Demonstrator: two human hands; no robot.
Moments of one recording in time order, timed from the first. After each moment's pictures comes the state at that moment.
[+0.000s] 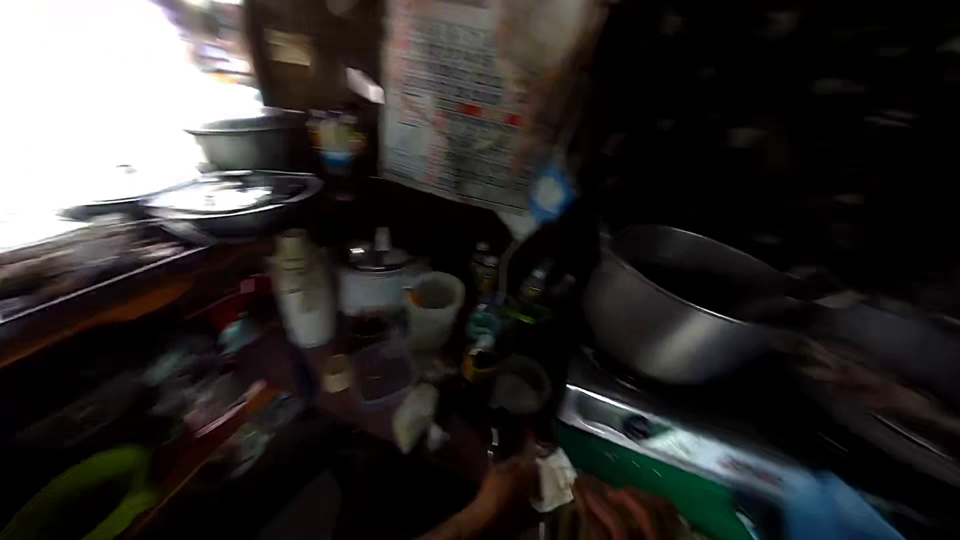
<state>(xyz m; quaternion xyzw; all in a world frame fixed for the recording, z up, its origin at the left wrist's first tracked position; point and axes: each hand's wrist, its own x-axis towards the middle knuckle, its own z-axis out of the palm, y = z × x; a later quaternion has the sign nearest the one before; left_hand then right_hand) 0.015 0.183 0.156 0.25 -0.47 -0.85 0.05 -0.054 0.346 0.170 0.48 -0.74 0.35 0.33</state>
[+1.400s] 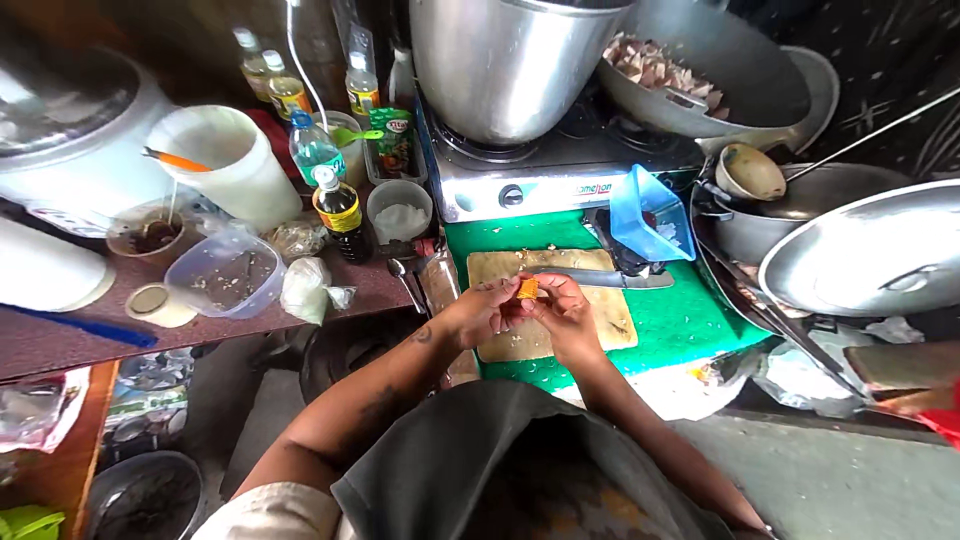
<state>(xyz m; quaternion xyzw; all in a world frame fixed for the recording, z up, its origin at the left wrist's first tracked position) -0.028 0.227 0.144 0.12 -0.43 -0.85 -0.28 -0.034 0.401 0.122 0.14 -0.65 0.75 -0.05</state>
